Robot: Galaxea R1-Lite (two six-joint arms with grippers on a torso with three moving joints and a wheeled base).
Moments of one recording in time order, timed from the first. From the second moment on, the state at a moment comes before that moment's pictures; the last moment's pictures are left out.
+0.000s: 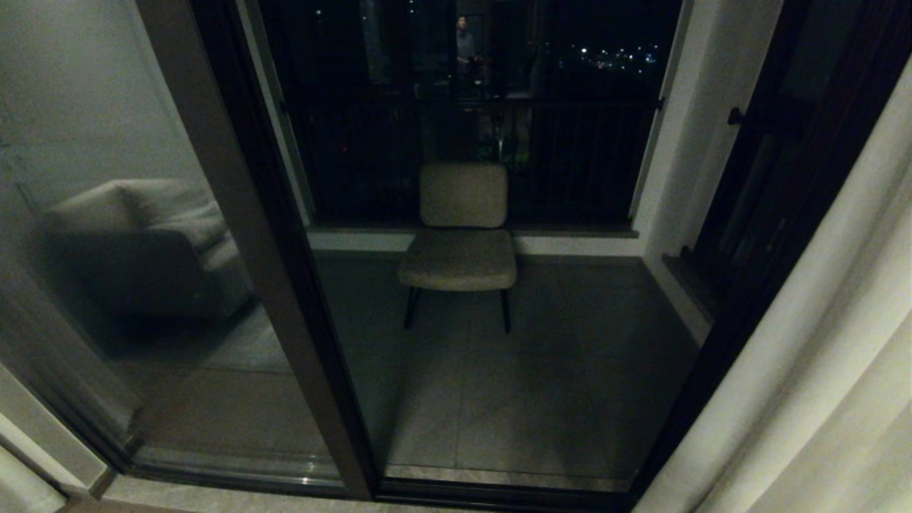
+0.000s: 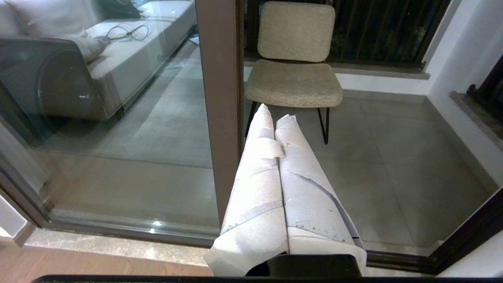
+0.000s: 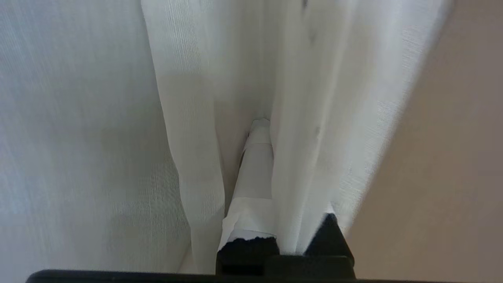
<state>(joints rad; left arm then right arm) 0.00 0.00 0.00 -0.01 0.02 -0.05 -1.28 1.98 -1.54 -0.95 0.40 -0.12</state>
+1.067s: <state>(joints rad) 0.00 0.00 0.00 -0.01 0.02 -0.05 -0.96 1.43 -0.93 -0.92 0.91 -0.04</state>
